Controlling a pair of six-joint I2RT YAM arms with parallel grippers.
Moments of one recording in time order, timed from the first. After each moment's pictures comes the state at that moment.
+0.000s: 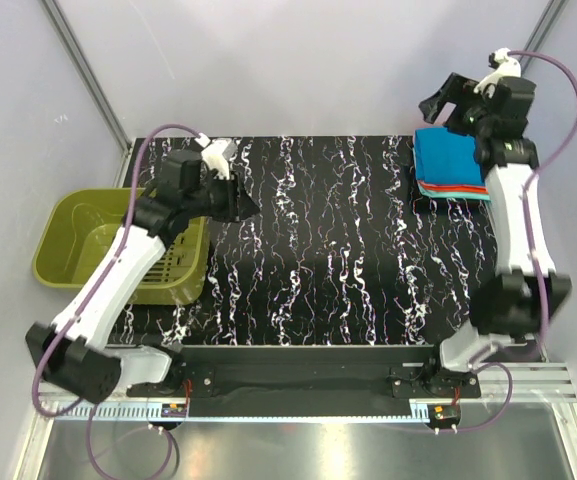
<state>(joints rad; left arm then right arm) -0.38 1.29 1.29 -0.61 0.39 -0.30 -0.15 1.70 1.78 -0.33 -0.26 0.28</state>
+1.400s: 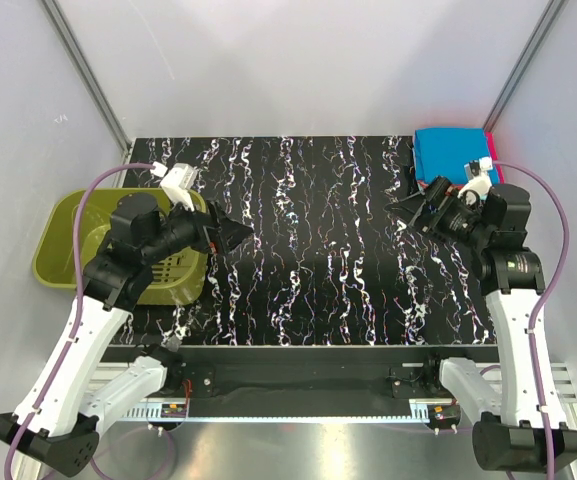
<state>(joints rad) -0.38 0.85 1.09 -0.55 0.39 -0.42 -0.04 0.89 1.07 -0.57 -0.63 0.66</state>
